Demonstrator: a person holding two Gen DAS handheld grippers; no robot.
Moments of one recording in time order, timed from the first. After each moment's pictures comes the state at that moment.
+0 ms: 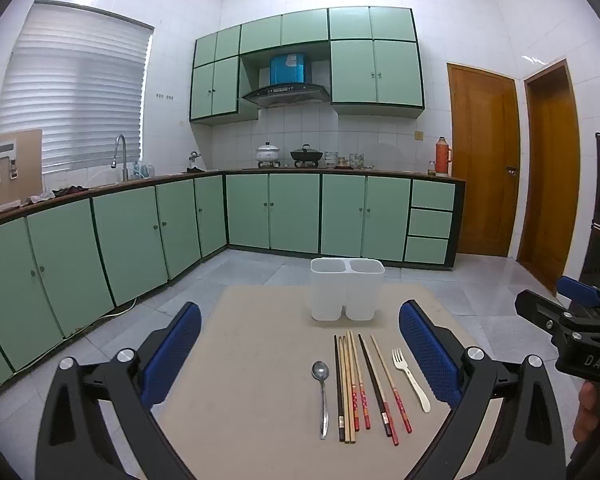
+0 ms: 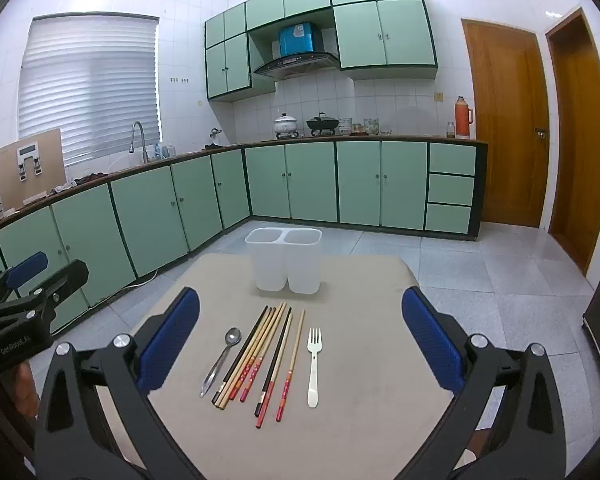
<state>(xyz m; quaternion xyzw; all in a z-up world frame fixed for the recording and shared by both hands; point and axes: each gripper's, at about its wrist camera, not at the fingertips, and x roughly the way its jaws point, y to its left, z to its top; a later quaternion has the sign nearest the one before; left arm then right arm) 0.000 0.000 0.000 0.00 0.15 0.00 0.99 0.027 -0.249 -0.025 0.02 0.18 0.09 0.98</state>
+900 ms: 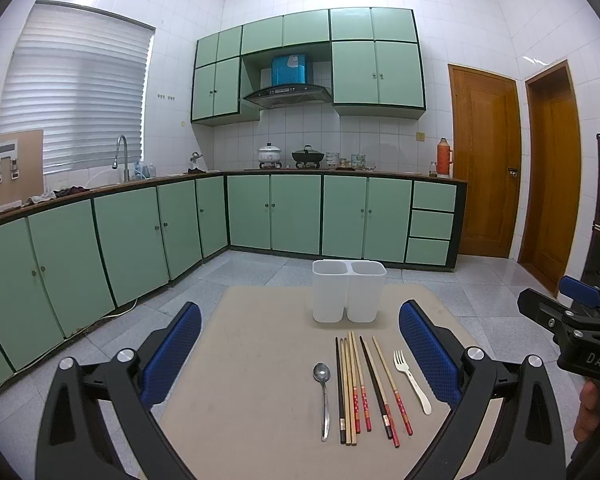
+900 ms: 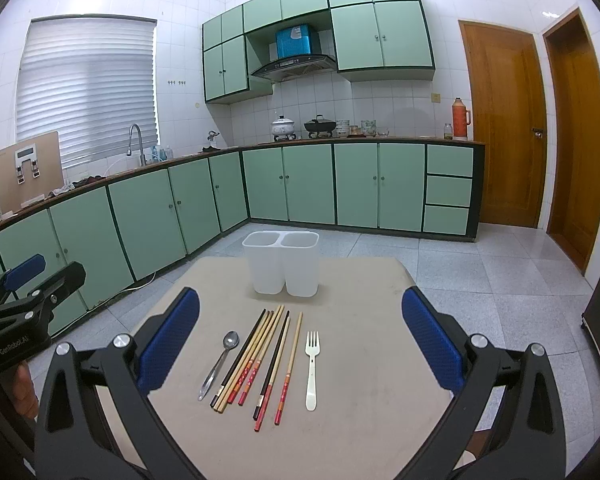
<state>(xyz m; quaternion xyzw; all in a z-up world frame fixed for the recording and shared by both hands) -0.001 0.001 -0.008 0.00 0.14 0.00 0.99 0.027 -0.249 -0.025 0.02 0.18 0.09 0.98</state>
